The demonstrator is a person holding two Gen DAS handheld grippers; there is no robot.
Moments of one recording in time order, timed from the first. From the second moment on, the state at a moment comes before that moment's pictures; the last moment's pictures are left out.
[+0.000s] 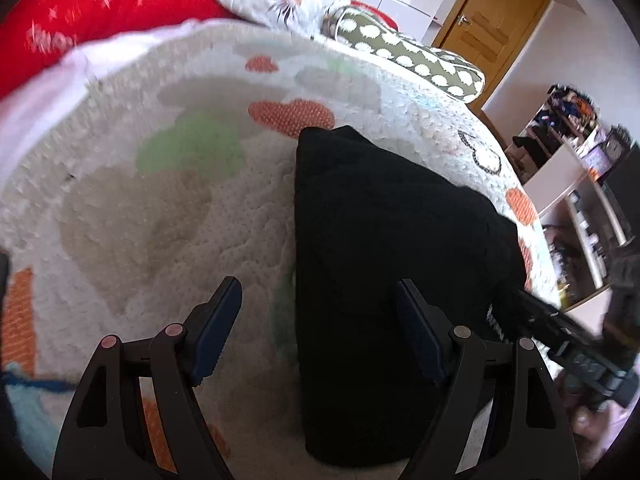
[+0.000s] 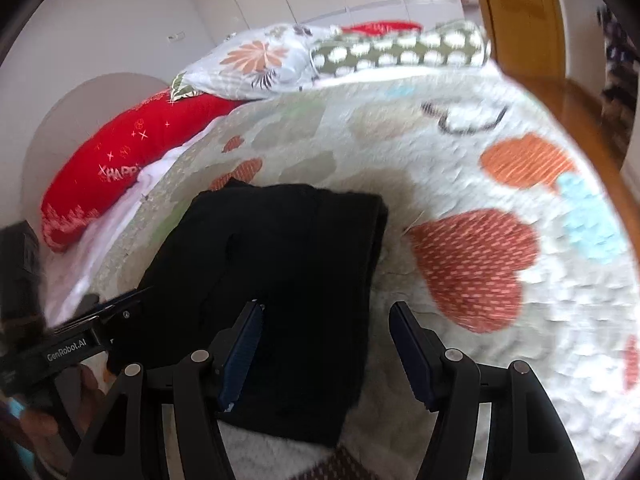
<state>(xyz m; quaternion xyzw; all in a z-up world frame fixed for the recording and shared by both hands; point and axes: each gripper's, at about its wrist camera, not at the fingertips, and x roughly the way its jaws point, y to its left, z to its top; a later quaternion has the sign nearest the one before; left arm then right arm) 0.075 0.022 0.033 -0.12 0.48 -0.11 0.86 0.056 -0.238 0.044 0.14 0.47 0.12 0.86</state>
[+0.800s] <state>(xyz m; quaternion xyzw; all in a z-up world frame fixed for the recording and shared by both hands) 0.094 -0.054 0.051 -0.06 0.46 -0.19 0.86 0.042 -0.294 0.066 0.20 0.42 0.11 0.88</state>
